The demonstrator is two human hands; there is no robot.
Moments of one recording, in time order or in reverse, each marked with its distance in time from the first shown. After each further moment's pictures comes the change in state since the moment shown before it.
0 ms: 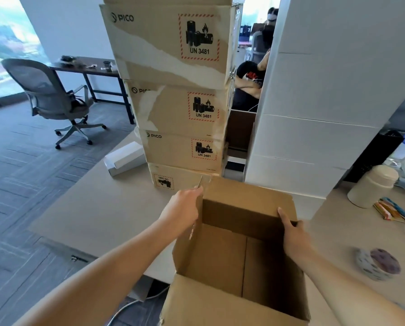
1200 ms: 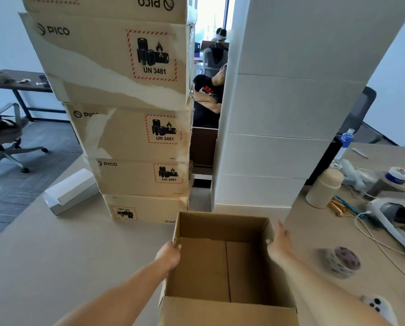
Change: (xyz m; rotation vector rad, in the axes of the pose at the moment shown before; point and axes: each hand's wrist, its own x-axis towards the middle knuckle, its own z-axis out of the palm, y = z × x) left_hand 0.073 -0.047 0.111 -0.459 -0.367 -0.510; right_hand 0.029 0.006 -0.012 0.606 0.095 0.267
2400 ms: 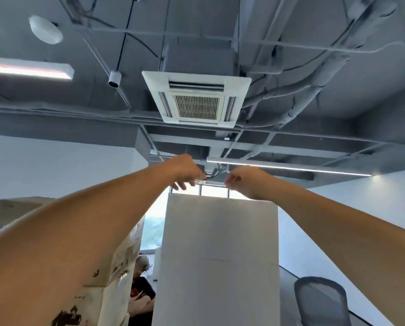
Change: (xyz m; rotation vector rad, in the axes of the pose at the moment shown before) left_hand -0.372 0.598 -0.199 0.365 0.581 1.133; right_hand -0.081 -0.398 -0.542 -0.404 0.604 -0.965
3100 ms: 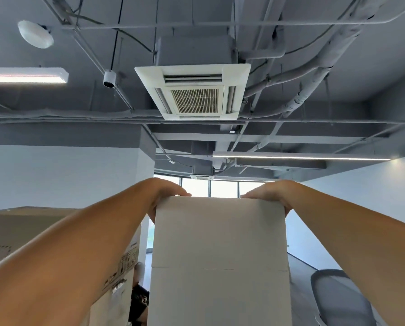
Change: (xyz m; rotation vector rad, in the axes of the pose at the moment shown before) left_hand 0.046 -0.051 0.032 -0.261 -0.303 -0.598; right_hand 0.043 0.092 0.032 0.489 -0.484 0.622
